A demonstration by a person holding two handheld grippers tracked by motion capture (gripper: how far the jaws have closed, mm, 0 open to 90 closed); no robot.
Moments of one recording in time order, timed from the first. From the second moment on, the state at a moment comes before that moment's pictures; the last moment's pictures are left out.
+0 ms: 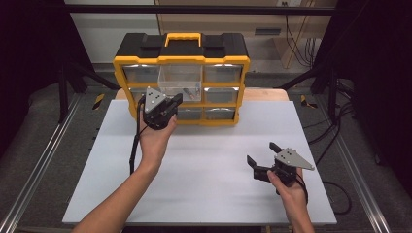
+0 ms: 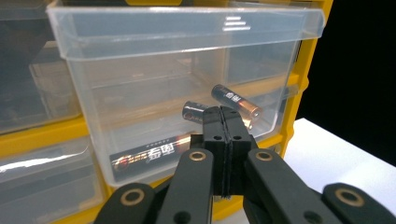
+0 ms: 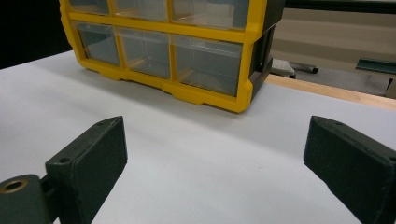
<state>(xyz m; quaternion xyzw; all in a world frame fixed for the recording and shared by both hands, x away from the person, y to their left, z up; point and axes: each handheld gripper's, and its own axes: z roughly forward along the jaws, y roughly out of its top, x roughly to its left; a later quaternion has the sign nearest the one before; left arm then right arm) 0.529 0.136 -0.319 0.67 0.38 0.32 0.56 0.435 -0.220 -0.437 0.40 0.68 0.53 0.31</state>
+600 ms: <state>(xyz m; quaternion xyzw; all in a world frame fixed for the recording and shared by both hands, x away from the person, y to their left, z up) 0.532 0.149 -0.321 0.66 0.39 0.32 0.55 0.435 -0.220 -0.437 0.40 0.68 0.53 0.30</state>
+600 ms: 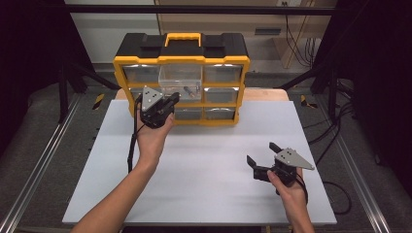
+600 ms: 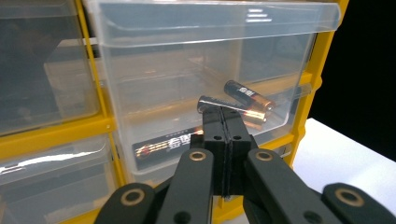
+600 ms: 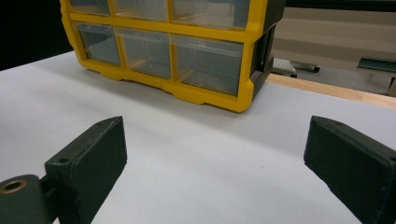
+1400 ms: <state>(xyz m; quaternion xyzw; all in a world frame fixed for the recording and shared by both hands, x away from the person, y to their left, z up) 0.542 0.149 -0.322 0.67 0.38 0.32 0.55 0.437 -0.216 -0.440 0.40 0.69 0.53 0.30</state>
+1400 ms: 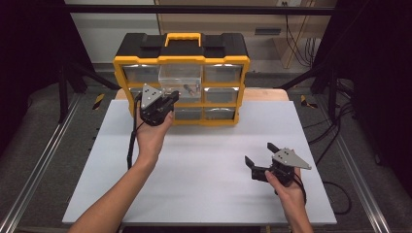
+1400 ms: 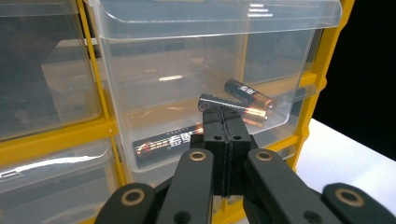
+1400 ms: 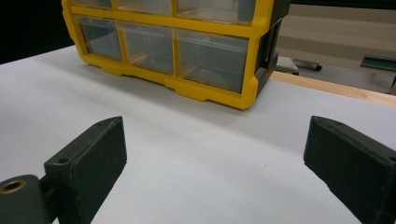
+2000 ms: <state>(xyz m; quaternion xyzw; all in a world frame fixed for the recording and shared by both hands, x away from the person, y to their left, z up) 0.552 0.148 -0.317 0.67 0.38 0.33 0.55 0.436 -0.214 -0.440 0.39 0.69 0.53 0.31</state>
